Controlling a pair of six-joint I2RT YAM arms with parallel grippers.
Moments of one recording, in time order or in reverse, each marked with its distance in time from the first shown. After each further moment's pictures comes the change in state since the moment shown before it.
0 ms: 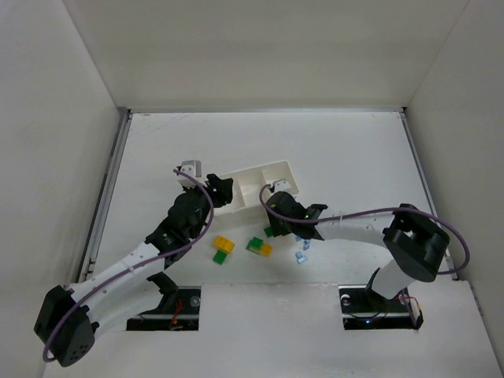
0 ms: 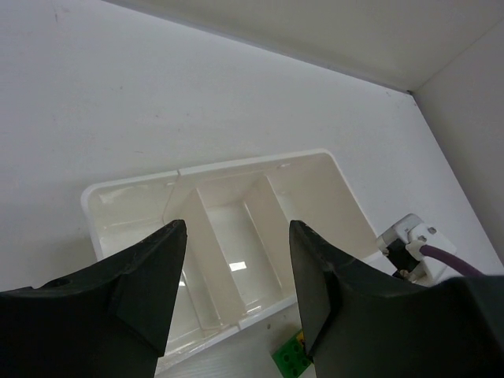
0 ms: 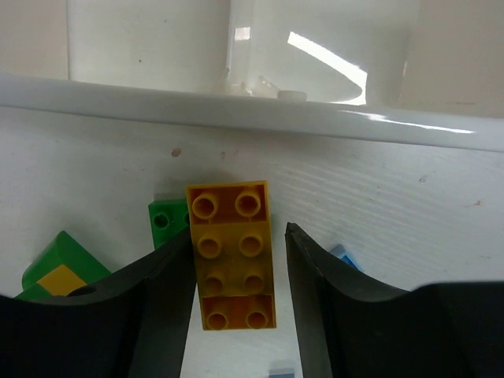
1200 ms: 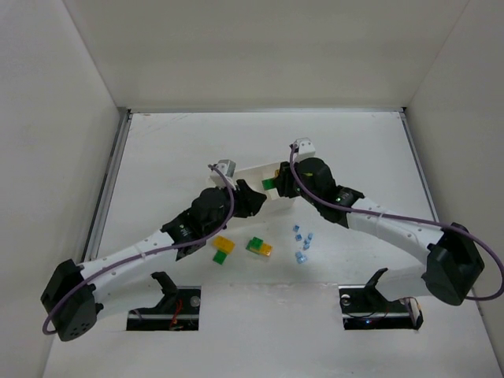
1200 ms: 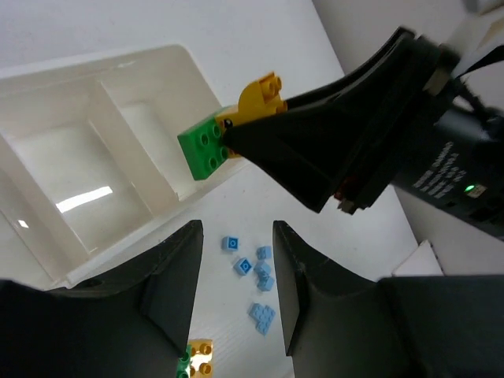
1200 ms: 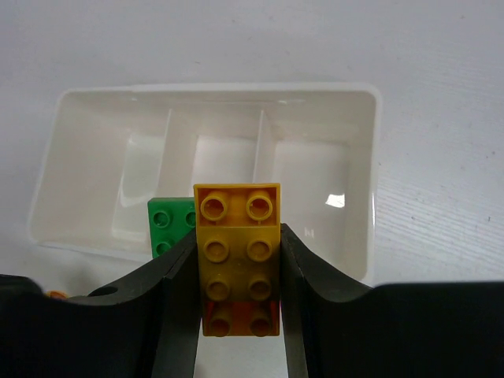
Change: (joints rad) left arm -0.149 0.142 0.148 -0.115 0.250 -0.194; right arm -0.190 -0.224 0.066 0.198 -0.106 -0.126
